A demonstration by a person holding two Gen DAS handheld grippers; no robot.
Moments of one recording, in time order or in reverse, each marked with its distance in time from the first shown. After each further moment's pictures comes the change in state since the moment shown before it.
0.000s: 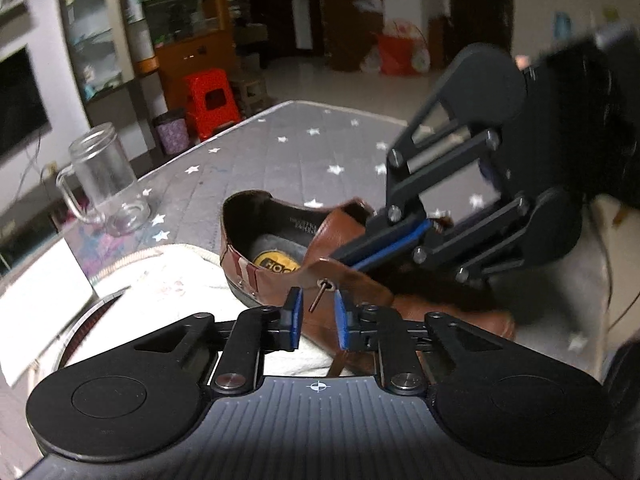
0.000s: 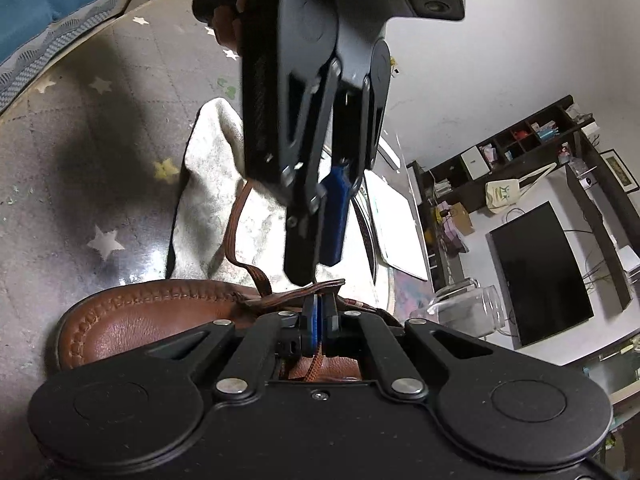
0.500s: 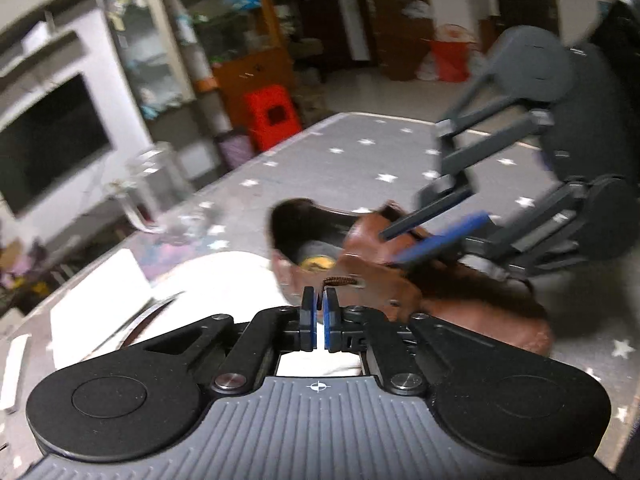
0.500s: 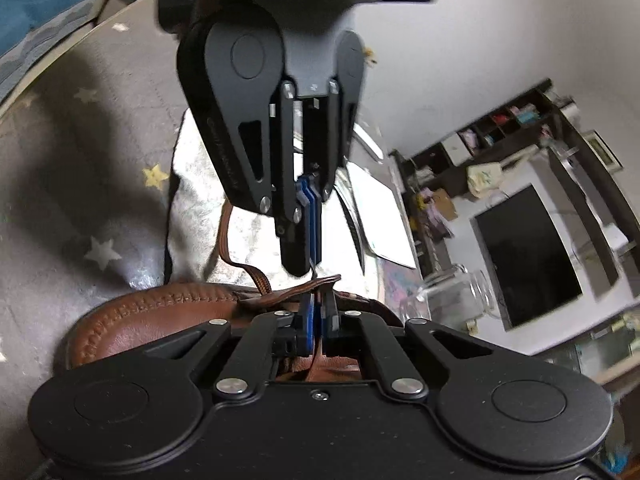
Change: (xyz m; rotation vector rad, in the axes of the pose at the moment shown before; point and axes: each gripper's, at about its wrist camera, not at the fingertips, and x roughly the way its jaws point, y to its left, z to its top) left arm -0.017 -0.016 -0.012 -0.048 -0.062 0.277; right arm -0.015 0.008 0.004 0.093 0.028 -0.083
